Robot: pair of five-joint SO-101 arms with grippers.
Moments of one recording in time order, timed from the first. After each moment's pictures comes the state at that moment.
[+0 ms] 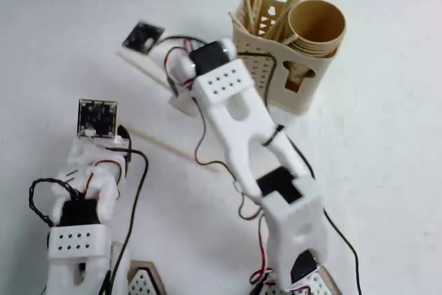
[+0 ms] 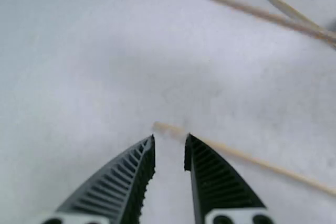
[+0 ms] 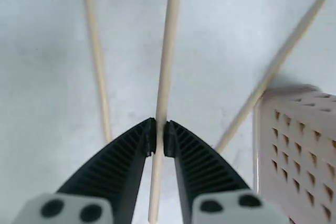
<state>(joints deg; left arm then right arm) -10.2 -69.6 81.9 34.1 -9.6 -33.7 23.5 -37.2 91.6 31.3</state>
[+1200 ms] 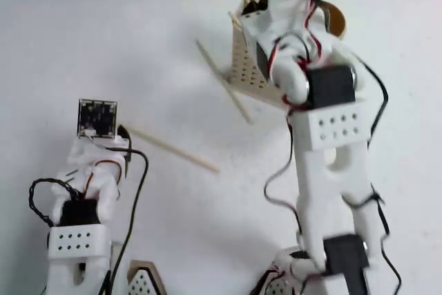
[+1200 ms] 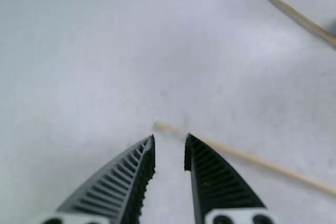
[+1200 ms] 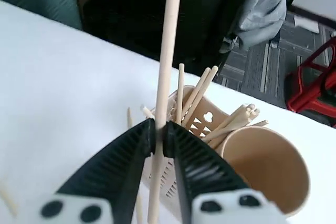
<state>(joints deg) -10.2 -69.6 81.9 34.1 -9.6 -15.9 -15.3 -14.2 62.0 11.9</state>
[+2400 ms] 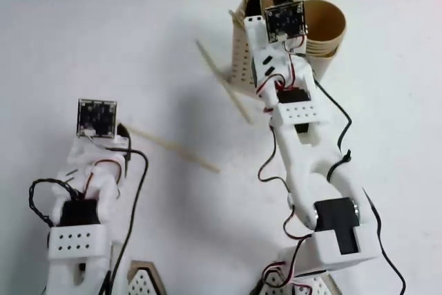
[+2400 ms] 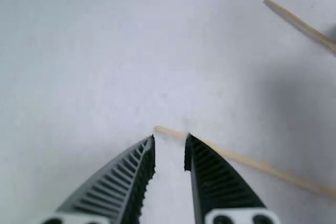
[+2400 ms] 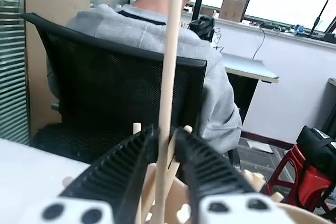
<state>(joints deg) -10.2 -69.6 82.1 32.9 -9.6 -10.8 2.7 24.1 -20.8 12.0</state>
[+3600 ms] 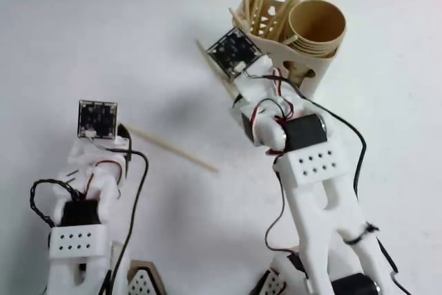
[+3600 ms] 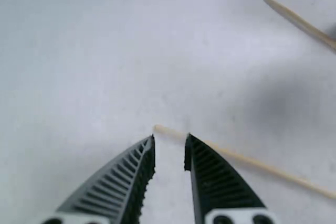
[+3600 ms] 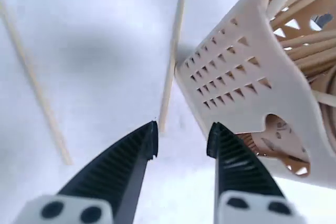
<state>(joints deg) -10.2 -69.6 83.1 31.8 -9.6 -20.0 -28.7 24.9 60.7 28.5</state>
